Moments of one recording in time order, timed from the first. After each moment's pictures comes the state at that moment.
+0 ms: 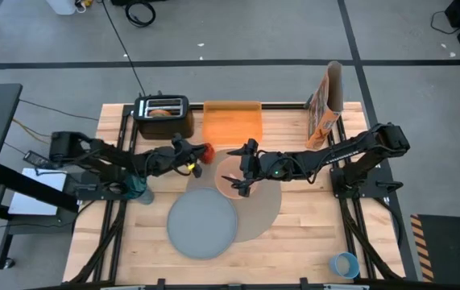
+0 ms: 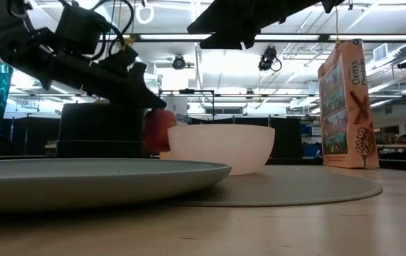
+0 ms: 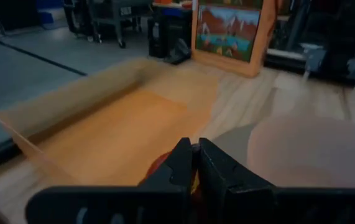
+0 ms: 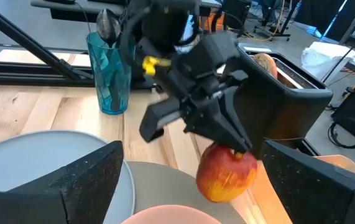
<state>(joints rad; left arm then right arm) 0.11 1.46 0.32 0.93 -0.45 -0.14 0.15 1.55 0.99 0.25 0.39 -0.05</state>
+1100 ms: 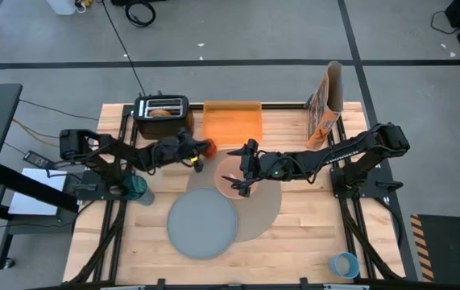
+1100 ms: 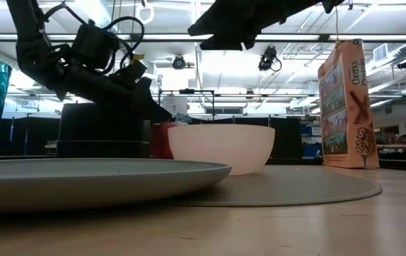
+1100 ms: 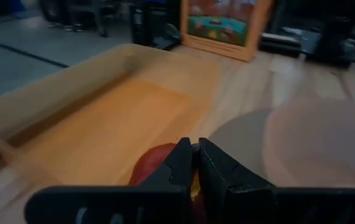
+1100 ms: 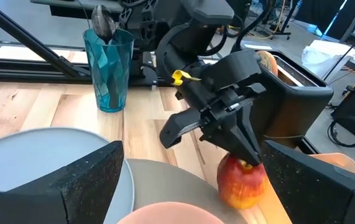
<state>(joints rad) 0.27 1.54 0.35 0.96 -0.20 -0.08 0.15 1.55 0.99 0.24 0.39 -0.05</state>
